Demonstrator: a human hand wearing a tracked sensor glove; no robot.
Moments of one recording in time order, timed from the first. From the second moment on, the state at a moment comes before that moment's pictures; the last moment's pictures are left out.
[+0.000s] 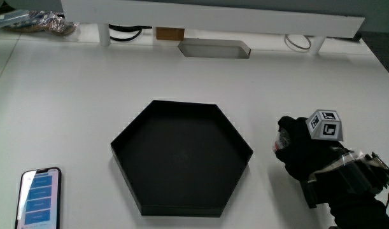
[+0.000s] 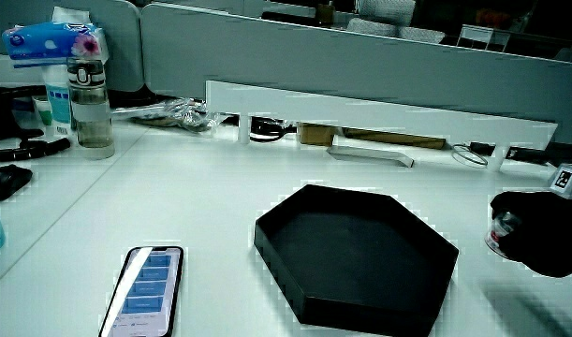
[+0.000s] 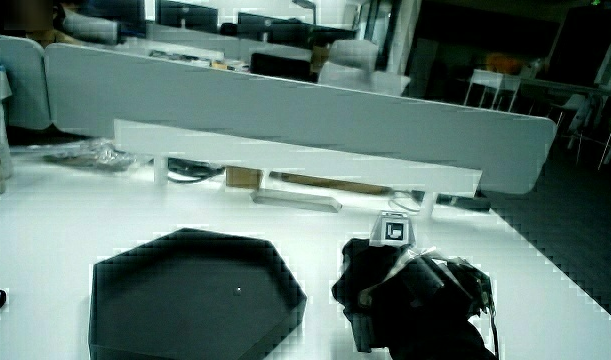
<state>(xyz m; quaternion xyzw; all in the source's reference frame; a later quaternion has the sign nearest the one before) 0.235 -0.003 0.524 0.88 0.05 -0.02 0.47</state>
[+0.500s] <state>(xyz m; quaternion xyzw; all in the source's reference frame) 0.248 0.018 0.547 0.87 0.06 -0.02 0.50</state>
